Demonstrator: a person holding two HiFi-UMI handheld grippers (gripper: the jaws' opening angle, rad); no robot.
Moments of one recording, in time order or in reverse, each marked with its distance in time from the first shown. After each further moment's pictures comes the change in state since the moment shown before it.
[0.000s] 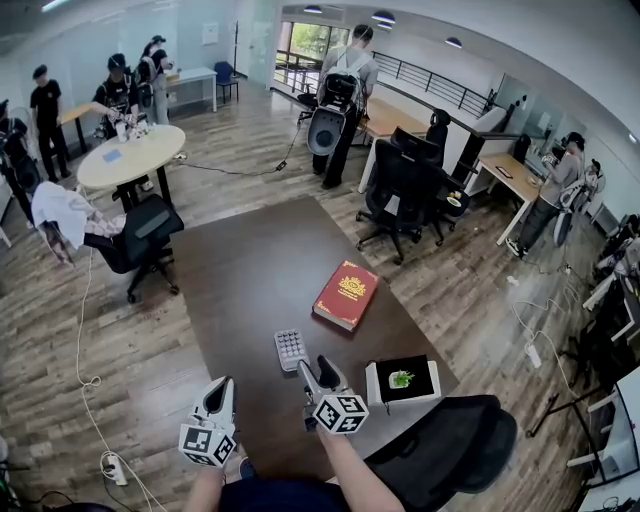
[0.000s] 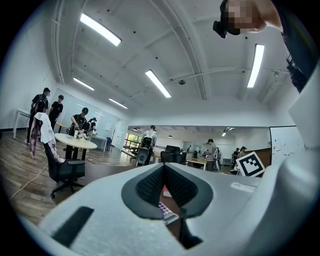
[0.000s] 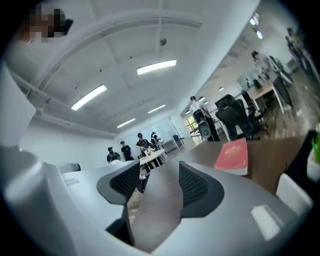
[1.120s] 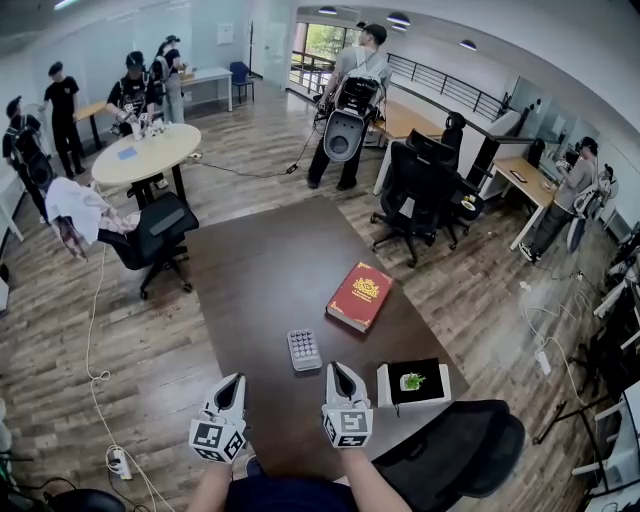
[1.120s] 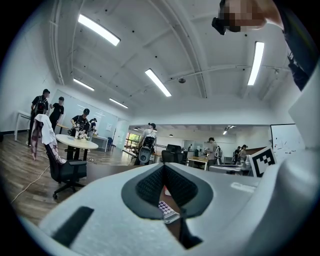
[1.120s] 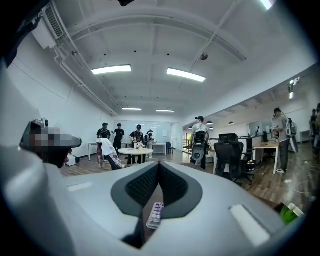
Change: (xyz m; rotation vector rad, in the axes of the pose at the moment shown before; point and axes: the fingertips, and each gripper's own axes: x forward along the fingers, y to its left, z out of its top) left arm 0.003 0.003 0.002 0.019 0.015 0.014; right arm -0.027 0.018 0.035 -0.476 -0.026 -0.120
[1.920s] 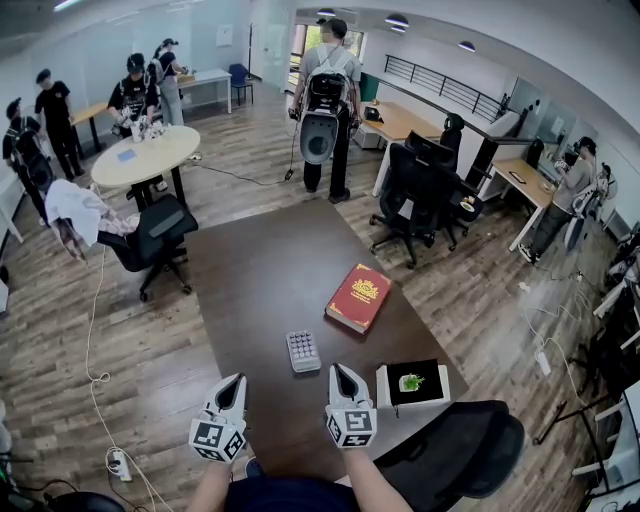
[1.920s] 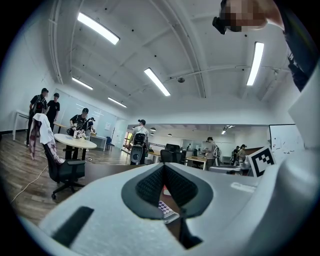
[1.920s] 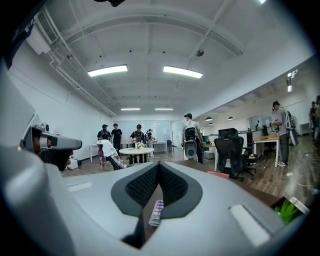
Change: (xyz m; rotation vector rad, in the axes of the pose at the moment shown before) left arm 0.003 -0.005 -0.003 0.005 0.006 -0.016; right arm -0.003 -0.009 -0.009 0.046 0.024 0.013
